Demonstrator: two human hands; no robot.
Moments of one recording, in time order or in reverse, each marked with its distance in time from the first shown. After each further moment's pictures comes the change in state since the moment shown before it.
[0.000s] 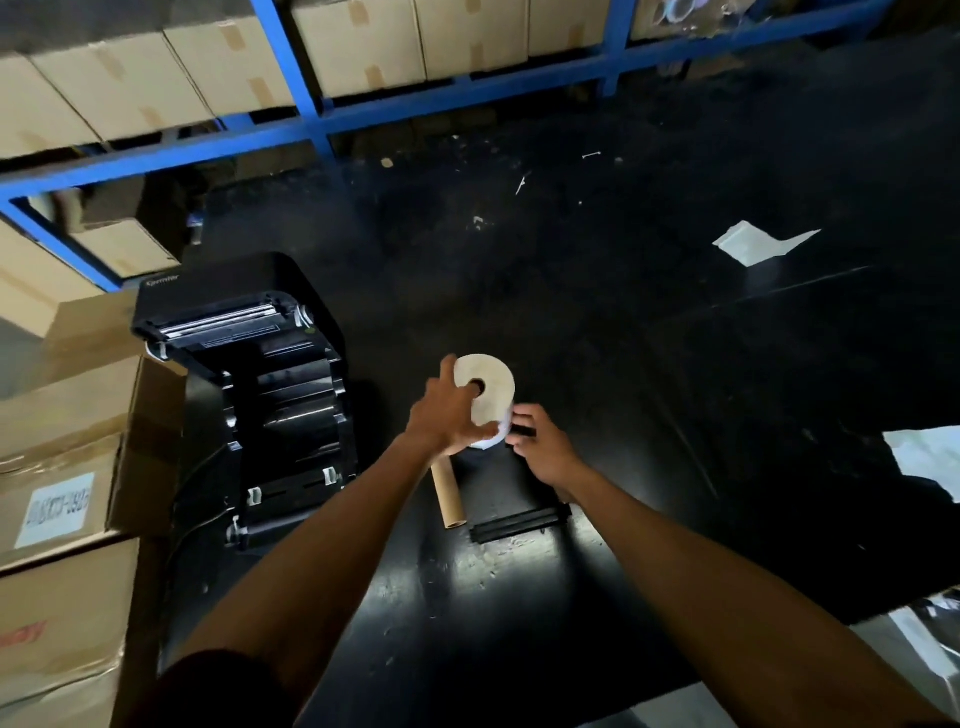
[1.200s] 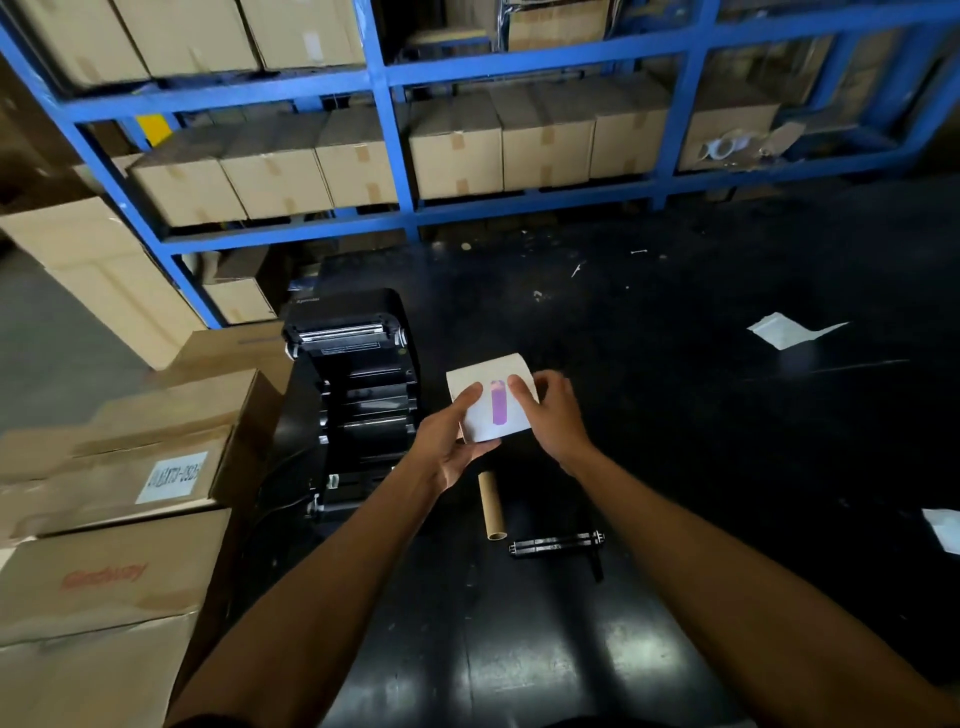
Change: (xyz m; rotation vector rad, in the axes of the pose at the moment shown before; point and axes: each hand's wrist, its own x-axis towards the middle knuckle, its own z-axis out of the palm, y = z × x) left_hand -0.112 0.001 -0.058 -1.815 0.198 -0.367; right_hand -0.059 -0.126 0.024 -0.090 0.188 -0.347
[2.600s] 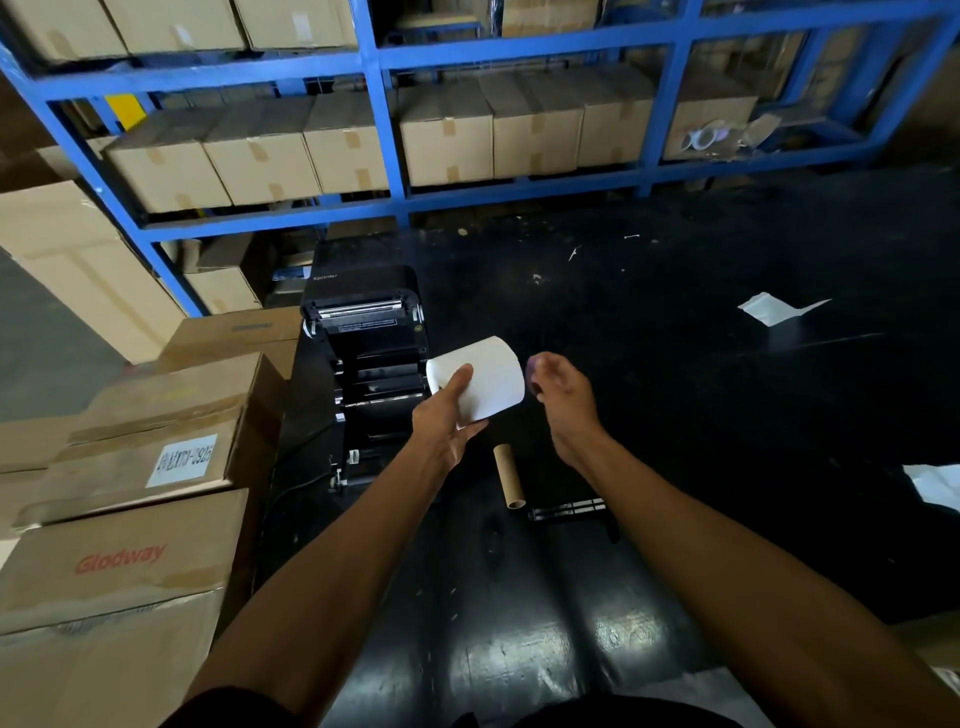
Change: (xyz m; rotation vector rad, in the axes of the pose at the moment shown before) left_hand -0.003 0.001 -0.039 -0.104 0.167 0.006; right_hand -0.047 -0.023 0.025 0.393 0.063 0.050
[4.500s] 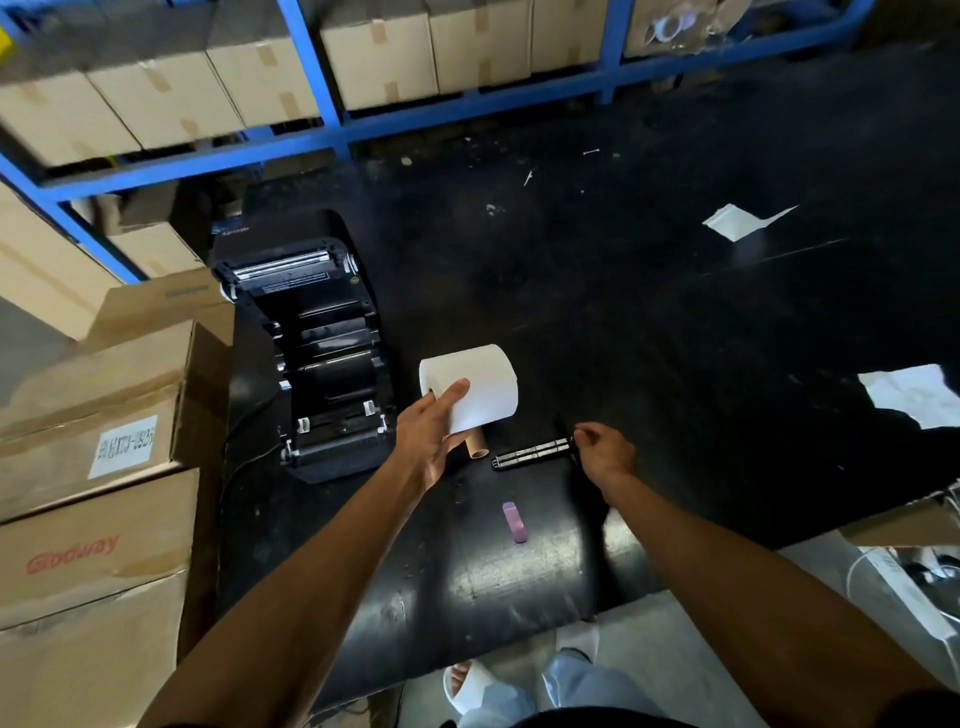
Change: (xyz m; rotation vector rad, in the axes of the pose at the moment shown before) left_hand -0.016 -0.068 -0.008 0.203 -0.105 -0.048; right_hand -0.032 0.144 -0.124 -0.668 0.208 0.376
